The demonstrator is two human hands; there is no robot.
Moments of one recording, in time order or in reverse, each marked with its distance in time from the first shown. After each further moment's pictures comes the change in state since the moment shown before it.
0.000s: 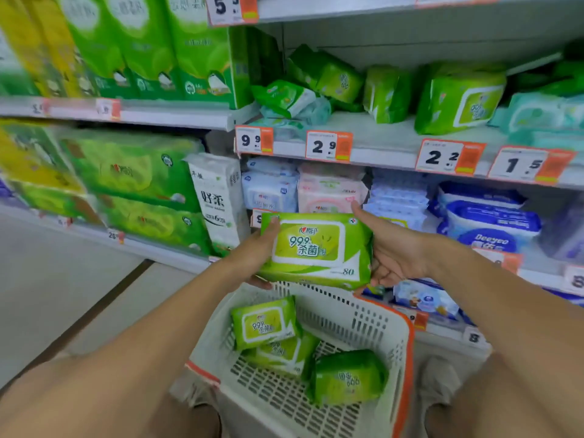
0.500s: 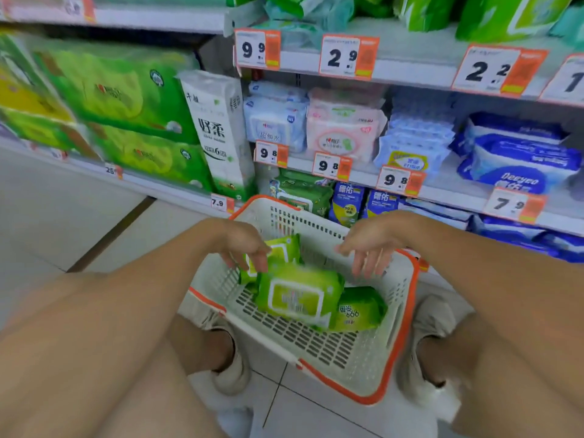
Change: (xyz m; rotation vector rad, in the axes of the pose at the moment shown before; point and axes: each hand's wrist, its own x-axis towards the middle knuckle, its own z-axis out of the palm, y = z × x) left_hand 0.017 -0.072 -0.007 0.665 -0.465 -0.302; right_hand 0.078 0.053 0.040 -0.607 -0.095 0.254
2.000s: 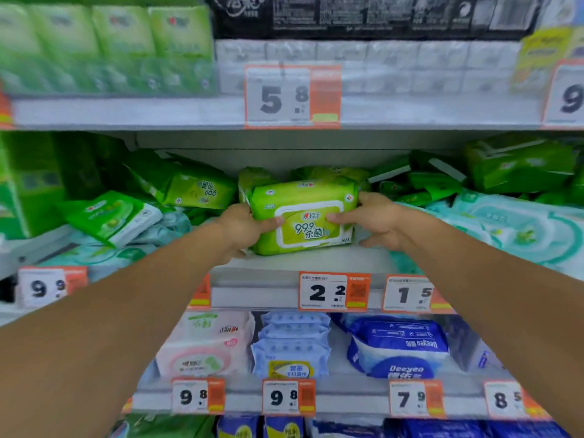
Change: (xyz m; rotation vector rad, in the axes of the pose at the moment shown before) left_hand 0.012 0.381 -0.194 -0.439 0.584 0.775; right_hand -0.127 0.098 -0.339 0.806 1.014 -0.444
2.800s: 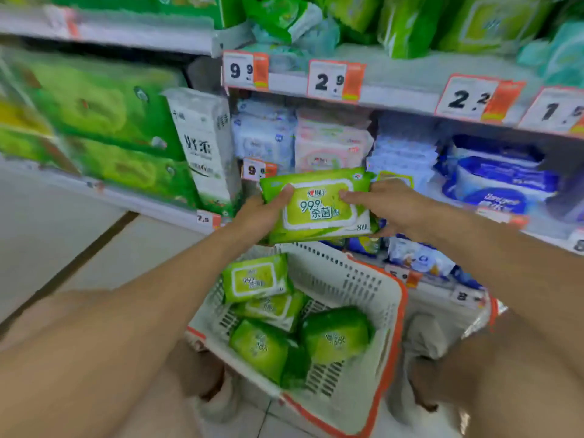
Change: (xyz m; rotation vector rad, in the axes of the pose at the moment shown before) left_hand -0.296 -0.218 -0.041 -0.156 0.175 -0.368; right_hand -0.234 0.097 0.207 -0.173 -0.350 0.241
